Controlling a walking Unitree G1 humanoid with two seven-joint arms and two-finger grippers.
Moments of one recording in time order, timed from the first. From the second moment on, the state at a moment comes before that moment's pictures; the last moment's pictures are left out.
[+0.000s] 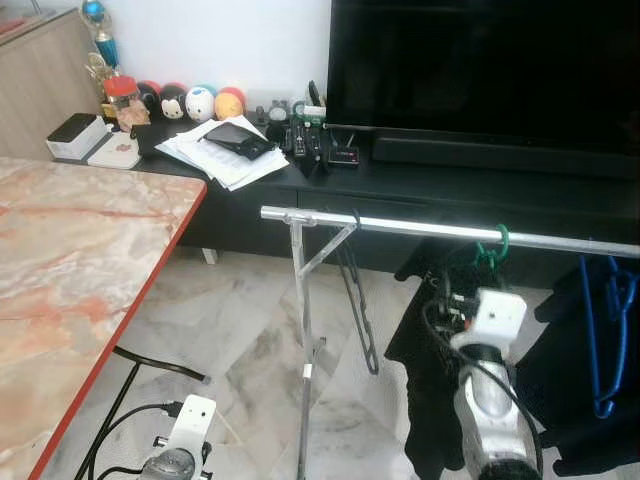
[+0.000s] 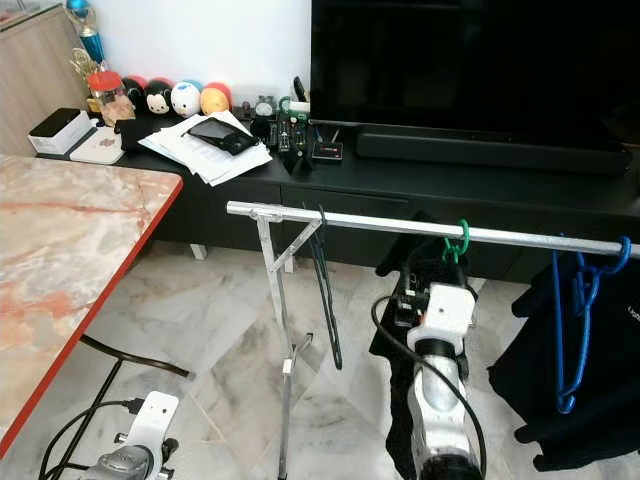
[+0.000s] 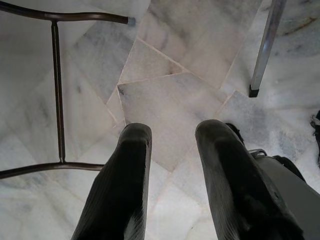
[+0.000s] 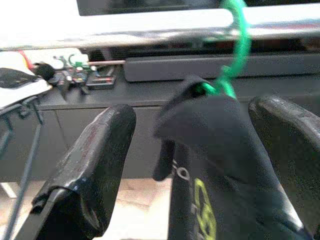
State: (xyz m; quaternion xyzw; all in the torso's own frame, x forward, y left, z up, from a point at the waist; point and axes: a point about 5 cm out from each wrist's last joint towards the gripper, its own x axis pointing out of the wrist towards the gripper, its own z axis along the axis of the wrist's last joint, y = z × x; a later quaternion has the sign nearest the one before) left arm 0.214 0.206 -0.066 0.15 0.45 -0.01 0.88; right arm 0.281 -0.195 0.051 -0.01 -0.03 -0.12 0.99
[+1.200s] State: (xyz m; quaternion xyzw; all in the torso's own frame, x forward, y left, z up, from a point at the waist) left arm 0.200 0.202 -0.075 0.14 0.47 -0.03 0.87; right arm 0.339 -0.186 0.074 -0.02 0.08 -0.10 0.99
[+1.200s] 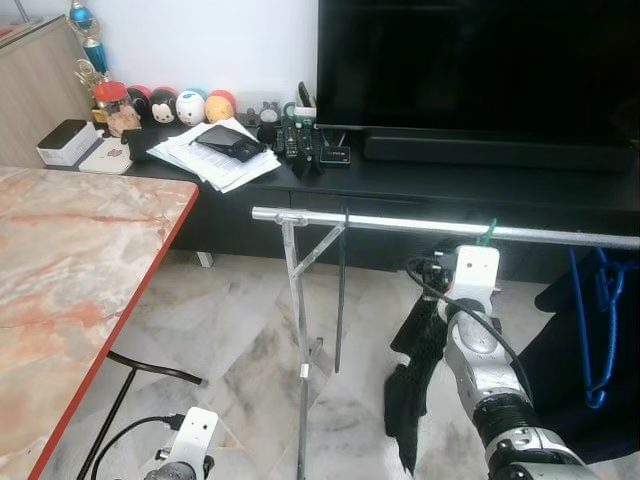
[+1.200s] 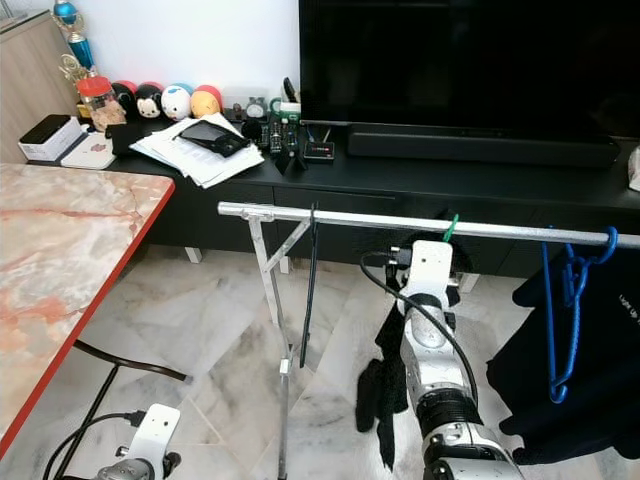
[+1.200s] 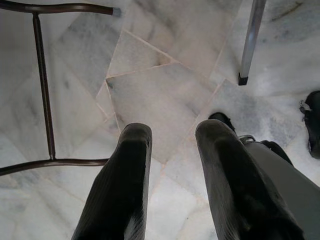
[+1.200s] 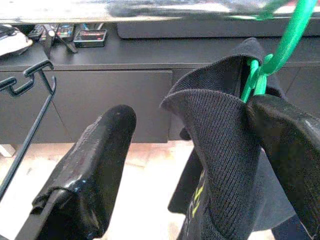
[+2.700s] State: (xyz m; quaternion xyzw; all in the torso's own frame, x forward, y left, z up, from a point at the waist) left arm 0.194 0.197 -0.078 0.13 0.48 -0.04 0.87; right arm 0.327 -0.192 0.047 -0.01 0.16 -0.10 0.98
